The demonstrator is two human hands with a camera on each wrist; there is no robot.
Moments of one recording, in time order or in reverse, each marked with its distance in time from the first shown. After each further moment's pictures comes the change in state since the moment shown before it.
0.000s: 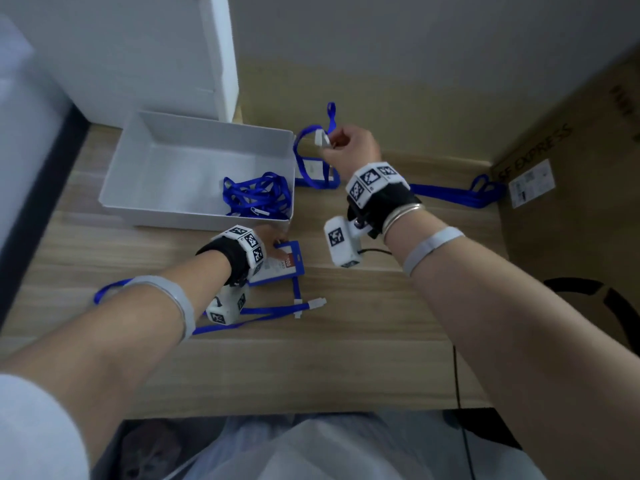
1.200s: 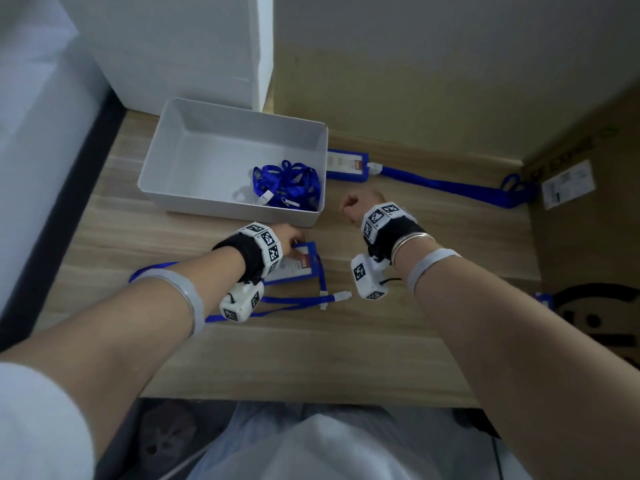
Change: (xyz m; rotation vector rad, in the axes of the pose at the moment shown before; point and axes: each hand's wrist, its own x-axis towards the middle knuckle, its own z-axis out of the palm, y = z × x) left_hand -0.011 -0.026 0.010 -0.024 -0.030 0.082; right_hand -0.033 0.054 0.046 -0.315 -0.399 0.178
